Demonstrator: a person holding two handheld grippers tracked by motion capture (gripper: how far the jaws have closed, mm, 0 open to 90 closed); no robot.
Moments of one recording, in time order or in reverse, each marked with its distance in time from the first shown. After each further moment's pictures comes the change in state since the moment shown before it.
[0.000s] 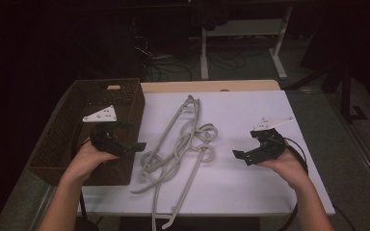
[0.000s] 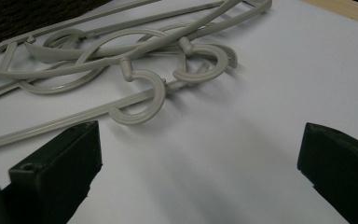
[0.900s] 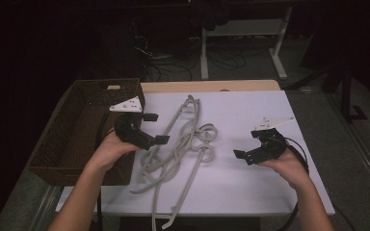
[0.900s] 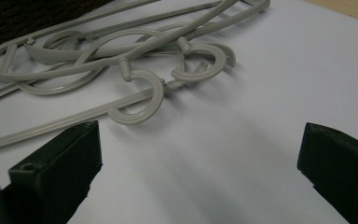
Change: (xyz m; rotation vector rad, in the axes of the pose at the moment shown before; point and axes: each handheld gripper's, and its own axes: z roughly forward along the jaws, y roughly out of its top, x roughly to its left) left arm -0.016 0.041 0.051 -0.010 -0.077 0.033; right arm -0.003 -0.001 -0.001 -0.004 0.003 0.015
